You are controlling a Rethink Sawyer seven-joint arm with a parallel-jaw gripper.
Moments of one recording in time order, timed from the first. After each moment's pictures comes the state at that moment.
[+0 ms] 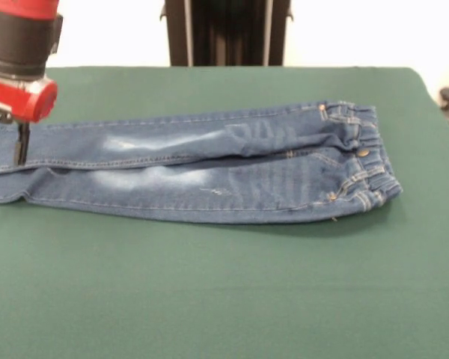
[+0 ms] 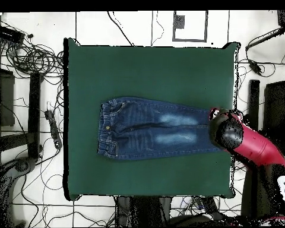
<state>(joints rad) -0.49 -0.49 -0.14 1.50 -0.08 0.19 1.49</state>
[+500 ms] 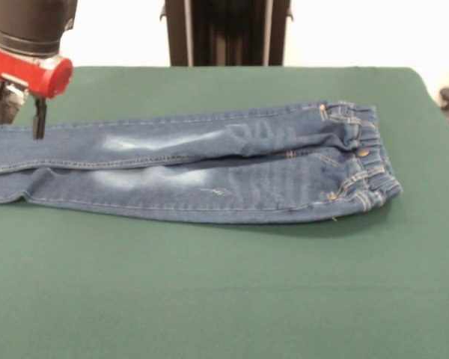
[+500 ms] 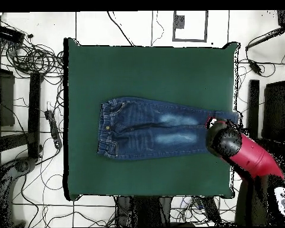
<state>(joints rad) -0.45 -0.52 -0.21 1.60 0.02 0.22 1.49</state>
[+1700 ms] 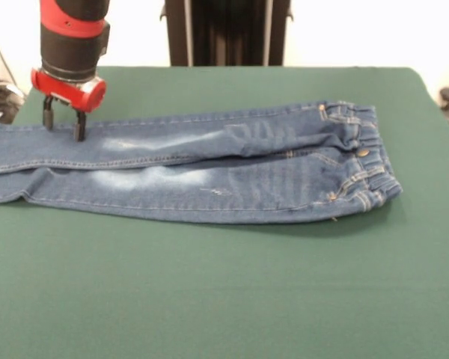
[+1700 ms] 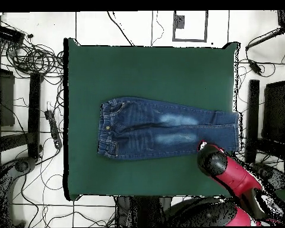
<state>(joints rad) -0.51 -0.38 -0.22 1.75 0.02 0.03 1.49</state>
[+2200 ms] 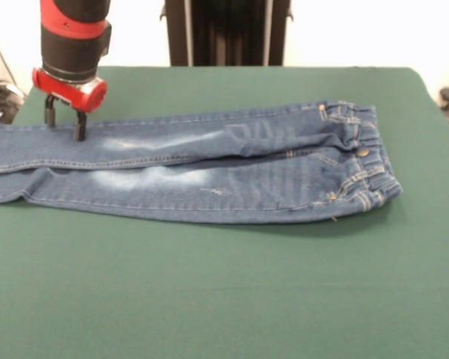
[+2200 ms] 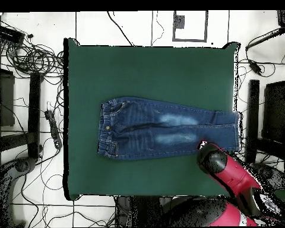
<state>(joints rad) -0.48 -0.37 -0.25 1.74 0.11 0.06 1.49</state>
